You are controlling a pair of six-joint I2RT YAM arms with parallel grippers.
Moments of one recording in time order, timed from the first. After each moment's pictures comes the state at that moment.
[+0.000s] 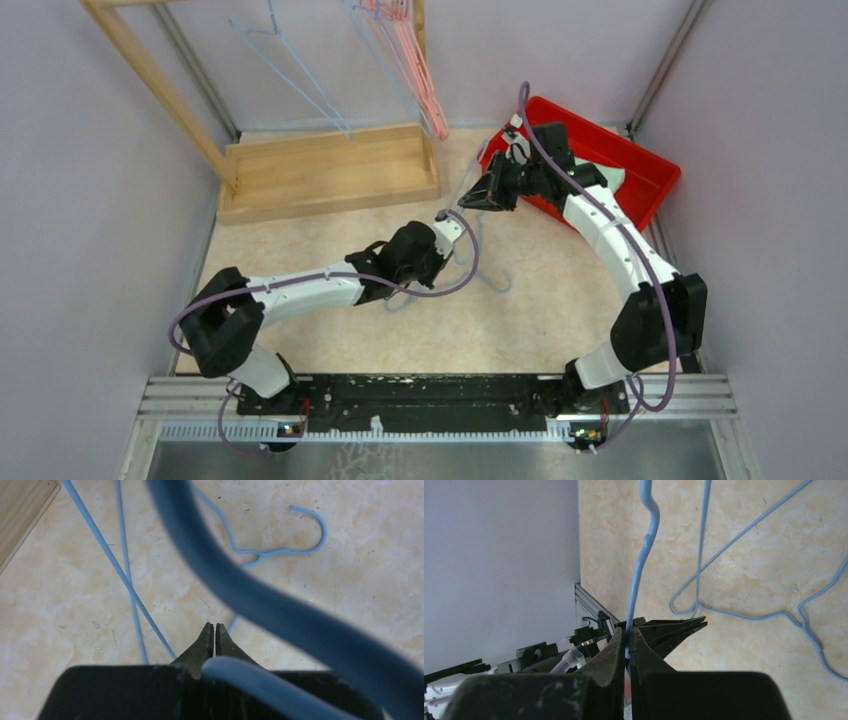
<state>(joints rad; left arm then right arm) -0.95 1.57 0.93 0.04 -0.12 -0.05 0.31 1.48 1.37 -0.60 -0.67 0.68</state>
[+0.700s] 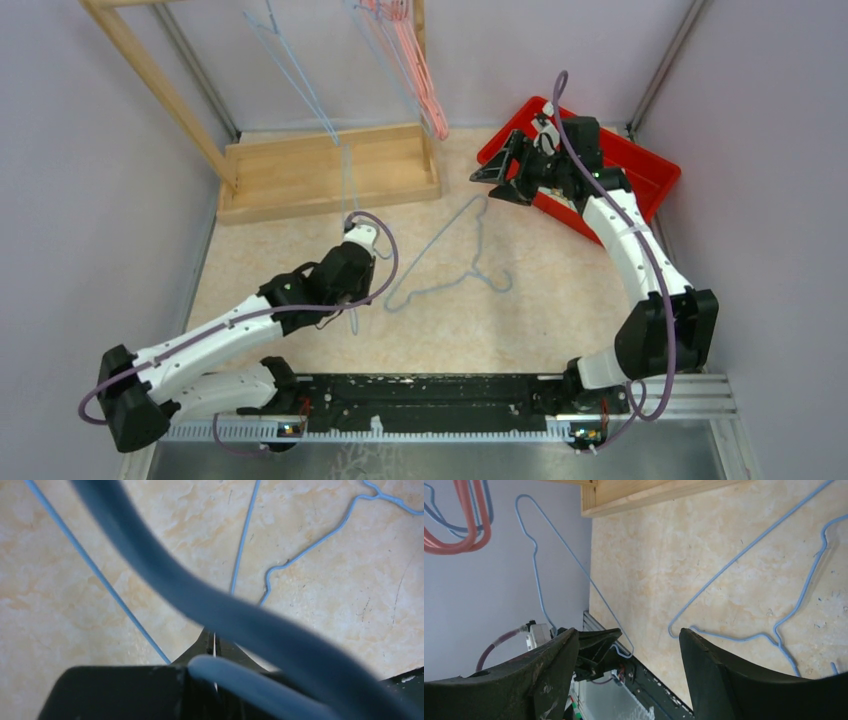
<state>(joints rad) -0.91 1.04 0.78 -0.50 -0.41 -0.37 0.18 1.43 1.33 -0.49 -0.71 0.71</state>
